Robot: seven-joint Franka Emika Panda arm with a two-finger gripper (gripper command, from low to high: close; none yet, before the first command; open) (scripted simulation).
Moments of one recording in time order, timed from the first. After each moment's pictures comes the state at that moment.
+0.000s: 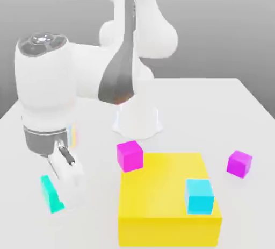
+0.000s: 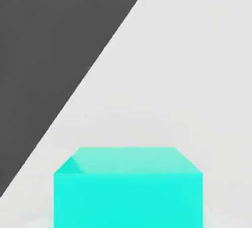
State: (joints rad) arm -0.33 0.04 0.07 -2.46 -0.13 2.48 1.47
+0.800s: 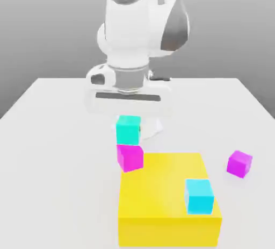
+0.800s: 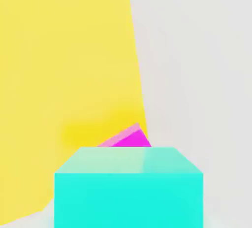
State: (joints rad) arm -0.09 -0.43 0.03 -2.95 0.03 2.52 0.84
